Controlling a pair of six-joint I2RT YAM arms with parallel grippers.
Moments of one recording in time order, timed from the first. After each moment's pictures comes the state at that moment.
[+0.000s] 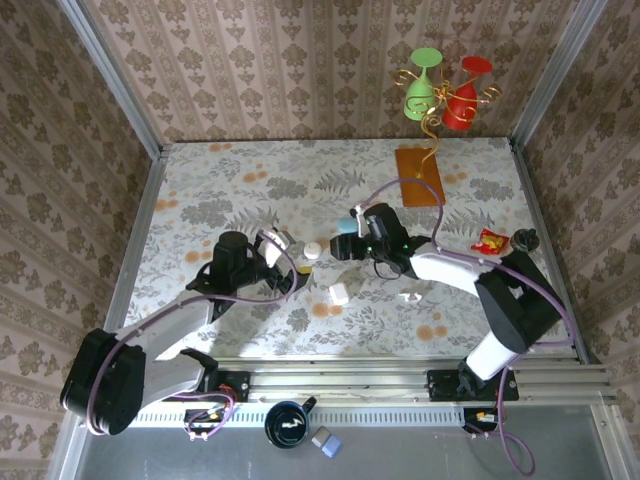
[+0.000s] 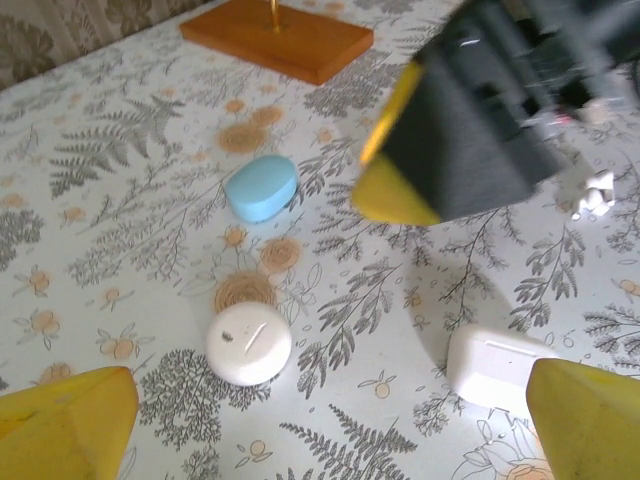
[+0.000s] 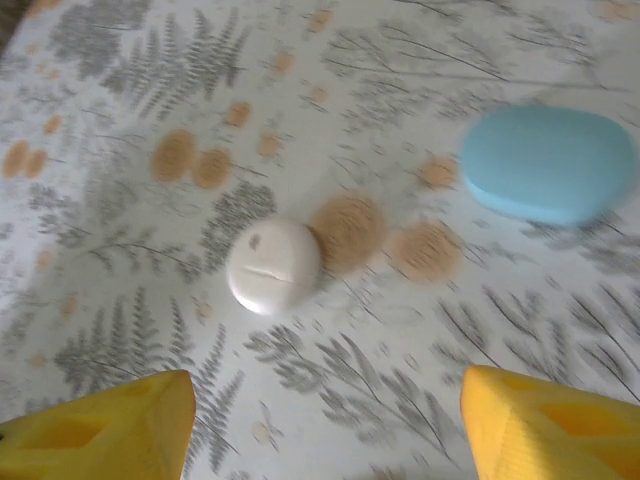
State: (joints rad) left arm -0.51 1.13 0.45 0.23 0.46 0.20; right arm 0.59 1.58 0.85 0.01 -0.12 0.42
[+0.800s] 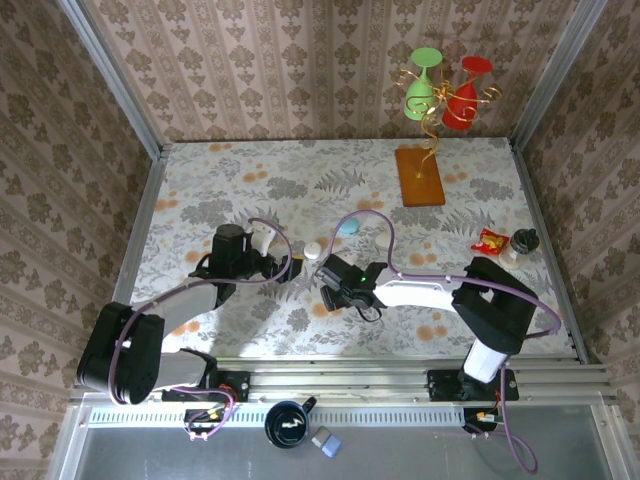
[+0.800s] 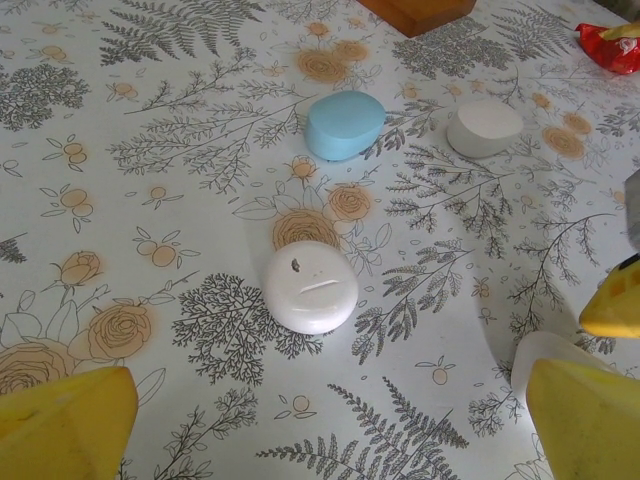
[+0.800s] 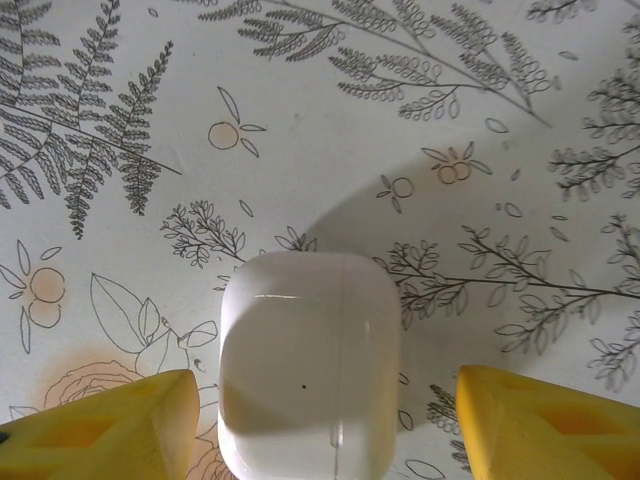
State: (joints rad) left arm -0.40 1.29 0.48 0.26 0.48 0.03; right arm 0.95 1.71 0.96 -0.41 0.26 0.59
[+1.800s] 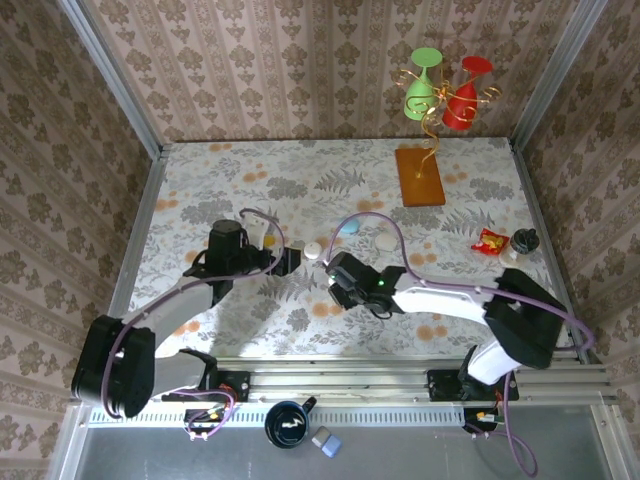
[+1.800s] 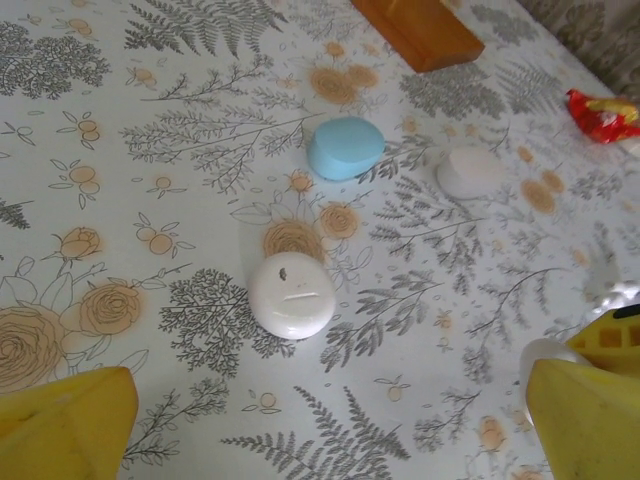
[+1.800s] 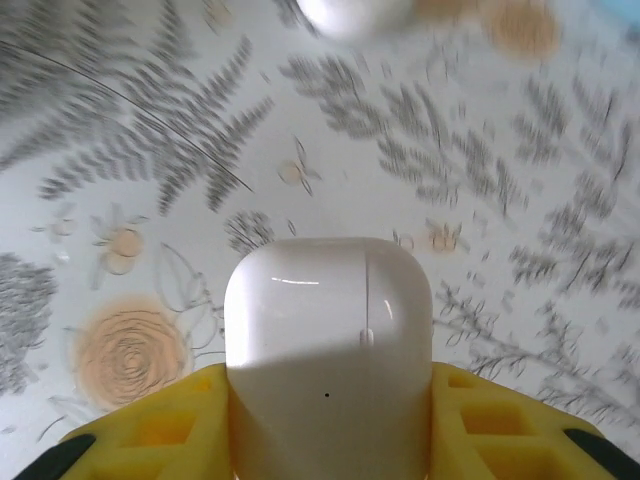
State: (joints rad) left arm -0.39 1.20 0.54 0.12 0.47 -0.17; right arm 0.94 1.50 0.84 -0.28 0.24 0.21
